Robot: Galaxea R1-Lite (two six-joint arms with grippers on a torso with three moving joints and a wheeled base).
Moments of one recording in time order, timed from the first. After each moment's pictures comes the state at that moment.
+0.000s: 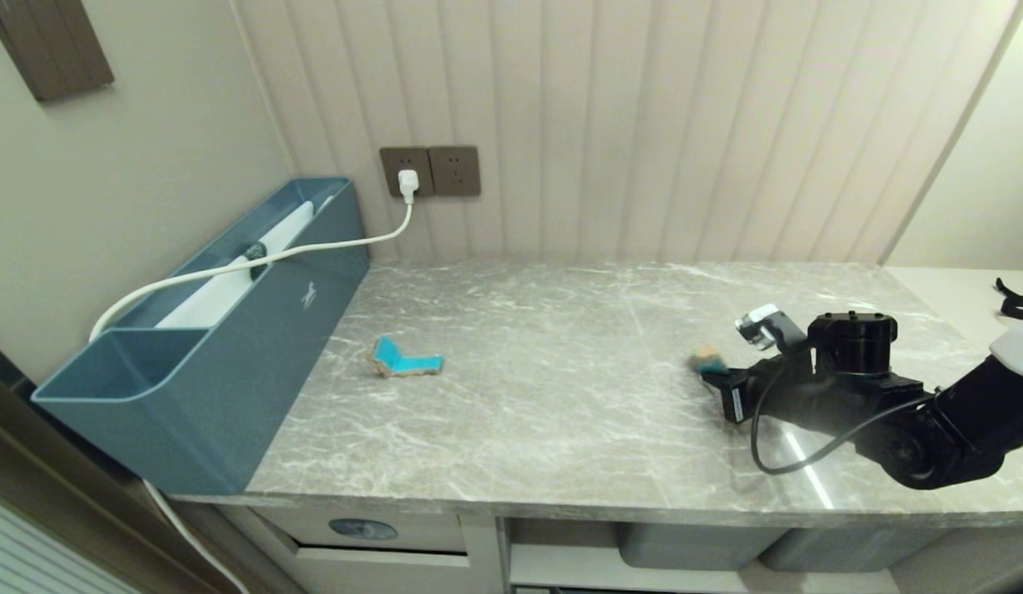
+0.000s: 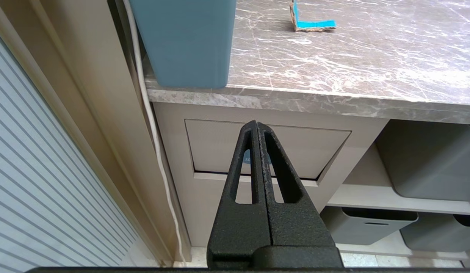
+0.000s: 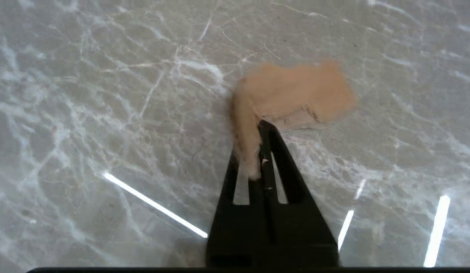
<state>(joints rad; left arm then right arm) 0.00 0.00 0.00 0.00 0.00 -0.04 0.11 2.05 -0.79 -0.88 0.27 -0.20</state>
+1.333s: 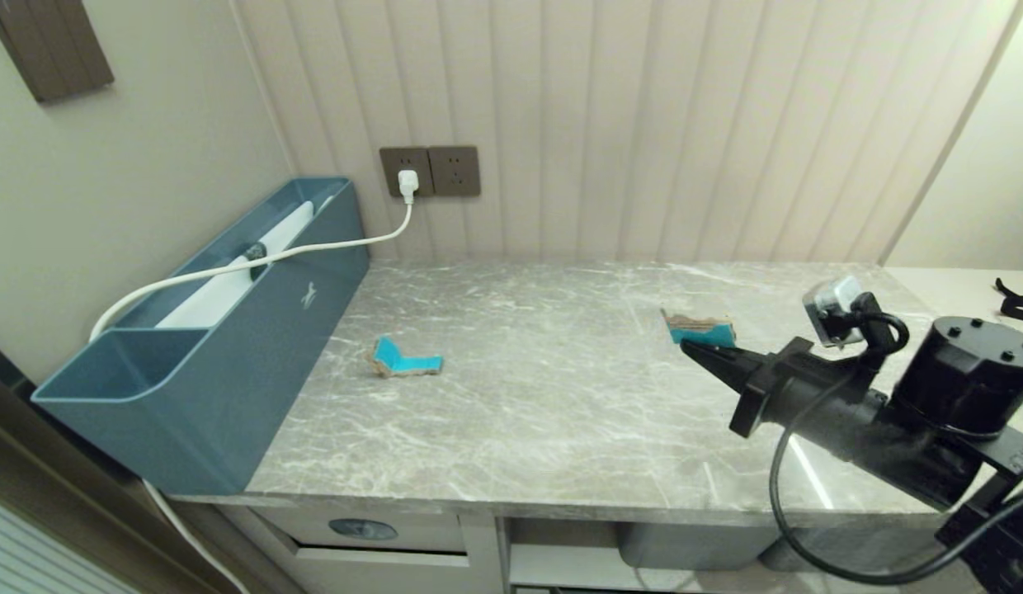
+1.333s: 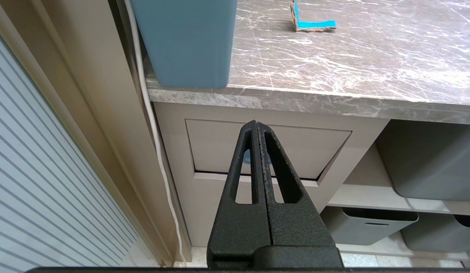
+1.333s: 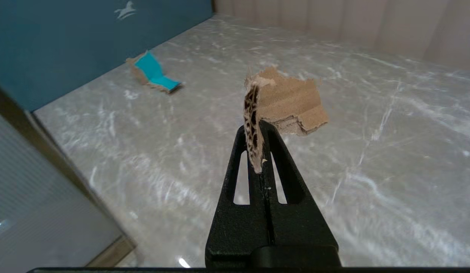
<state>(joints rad) 0.00 0.00 0.00 0.00 0.00 -0.04 0.34 1.73 -0.42 -1.35 0.35 0.02</state>
